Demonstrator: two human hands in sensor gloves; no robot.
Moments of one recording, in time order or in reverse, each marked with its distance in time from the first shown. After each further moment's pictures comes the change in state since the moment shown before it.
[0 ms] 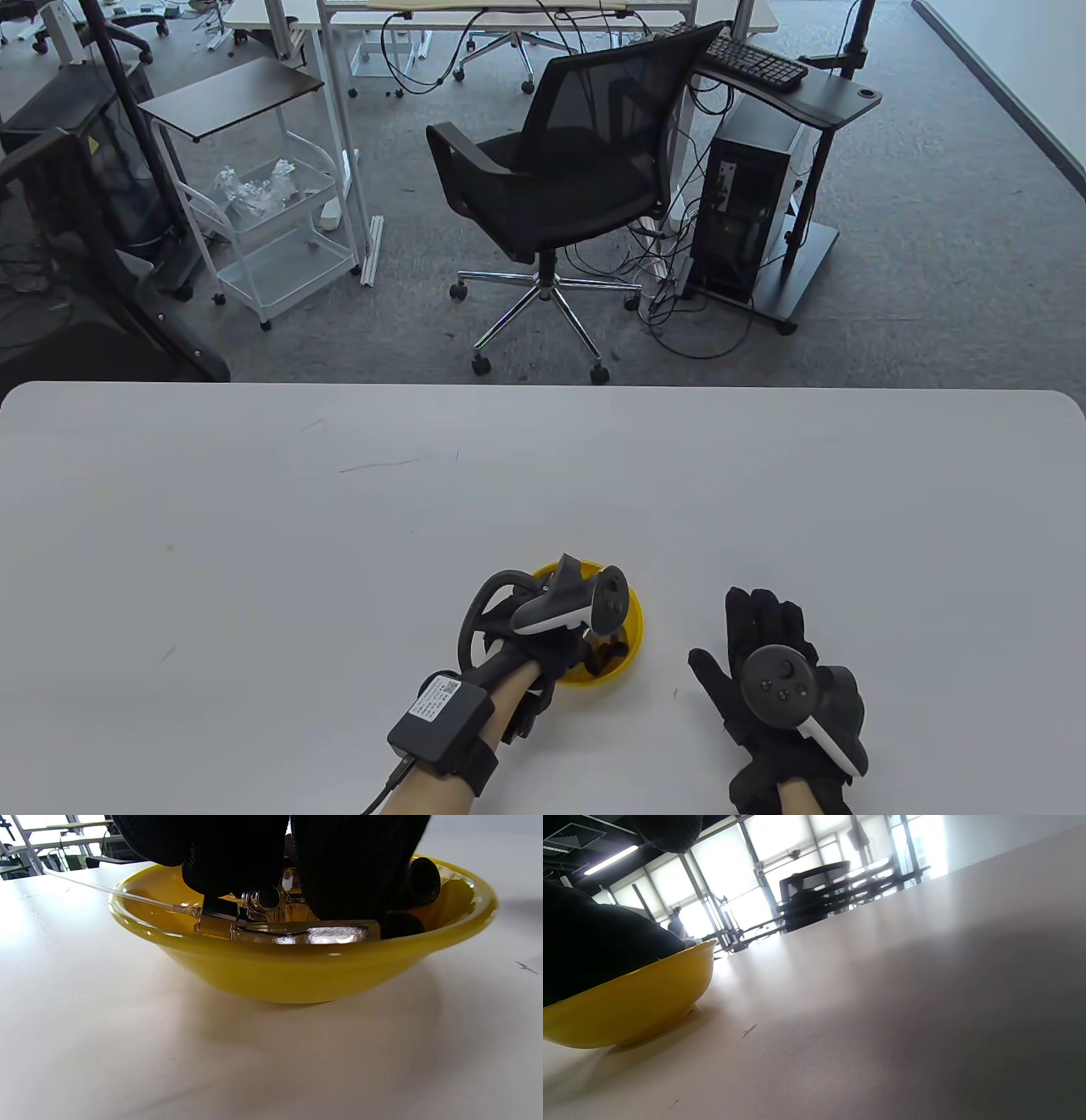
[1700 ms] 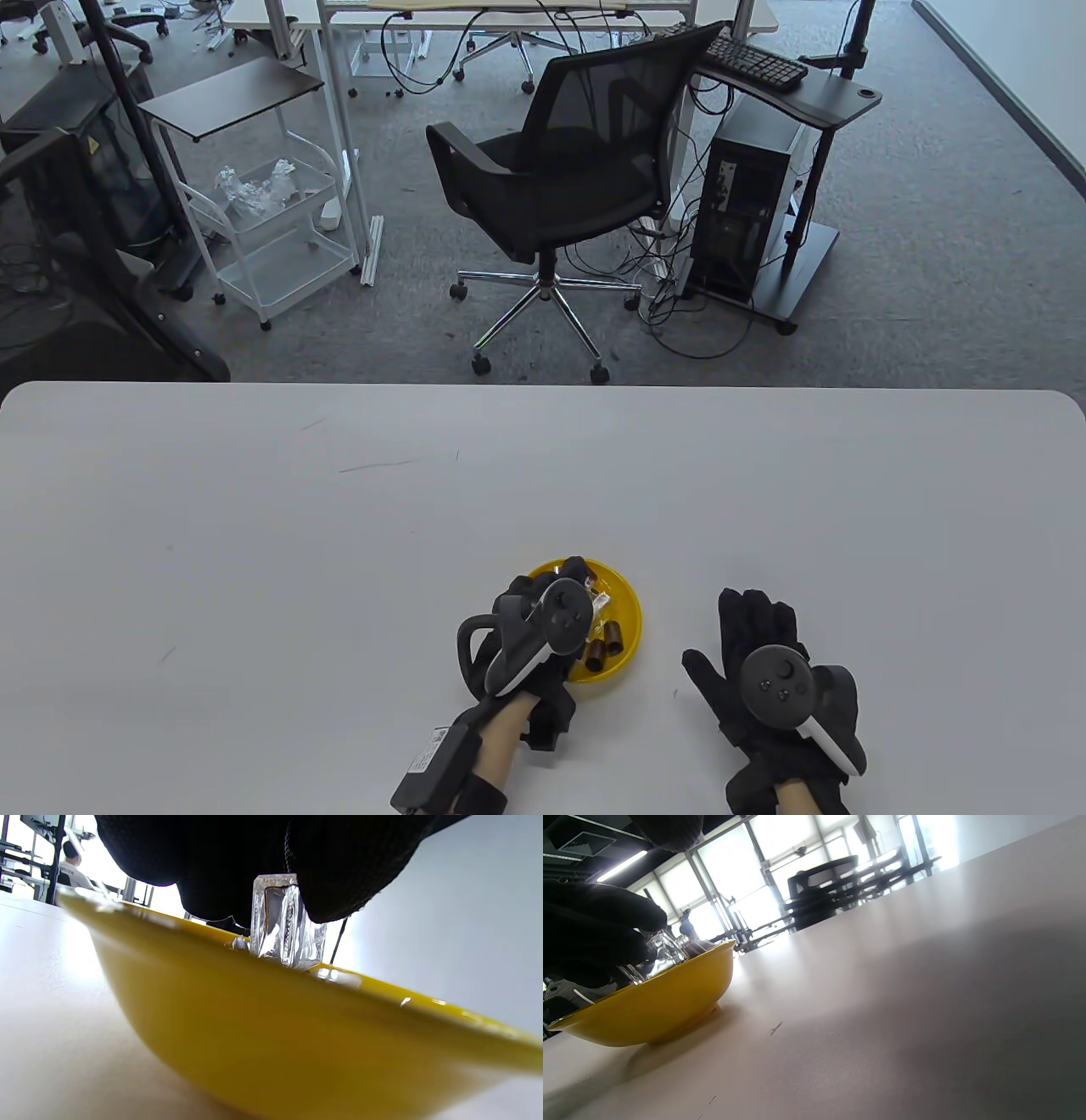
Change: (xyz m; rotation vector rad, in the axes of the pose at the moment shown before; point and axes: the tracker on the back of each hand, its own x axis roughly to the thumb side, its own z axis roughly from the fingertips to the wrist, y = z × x) left_hand -0.020 -0.013 0.030 0.520 0.232 0.420; right_hand 0.003 0.003 0.000 0.012 -0.028 -0.040
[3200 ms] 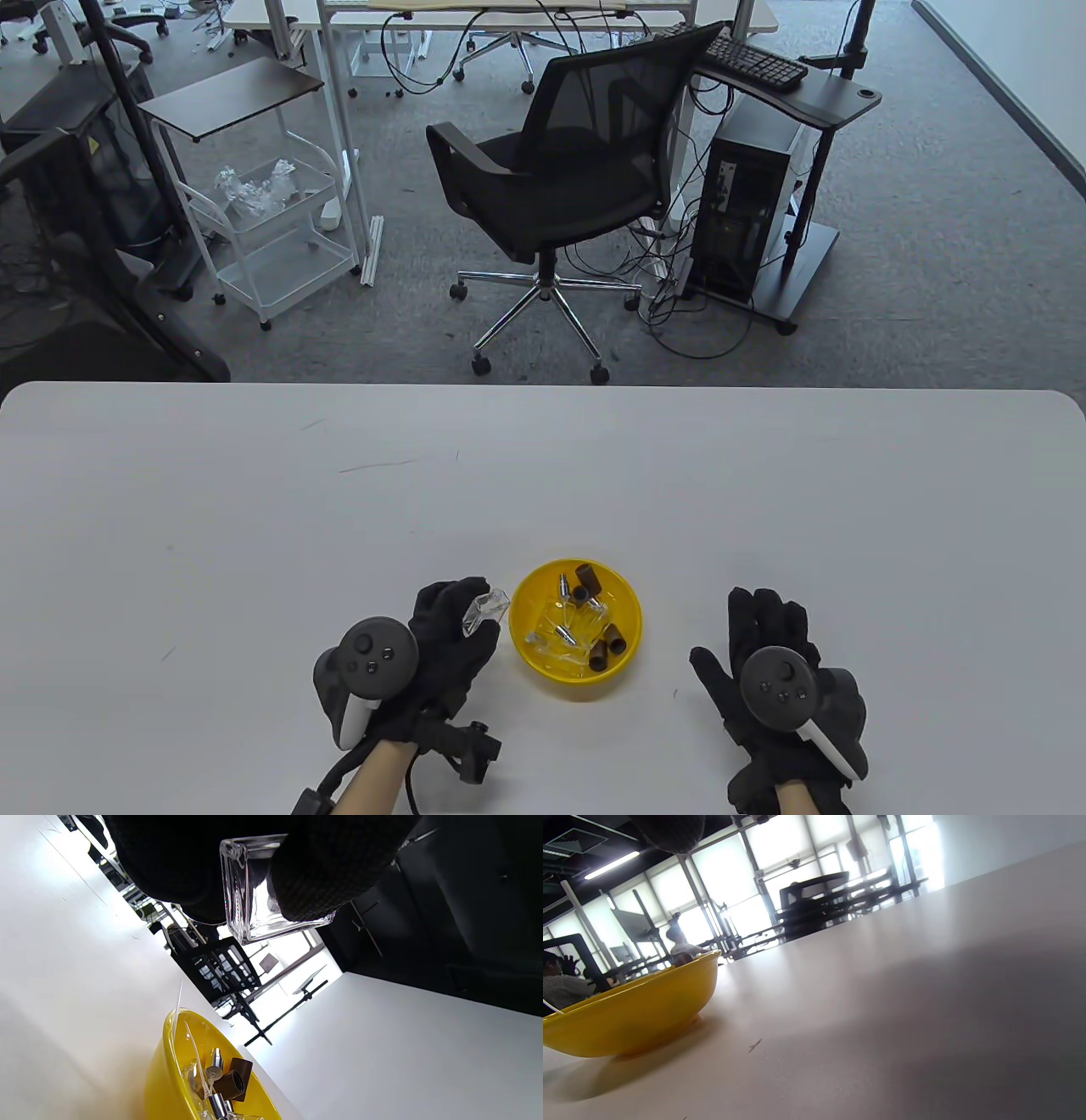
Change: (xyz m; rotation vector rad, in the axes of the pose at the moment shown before) left_hand -0.110 0.045 0.056 0.116 -0.053 0.639; right_hand 0.006 -0.010 0.004 -0.049 0.022 0.062
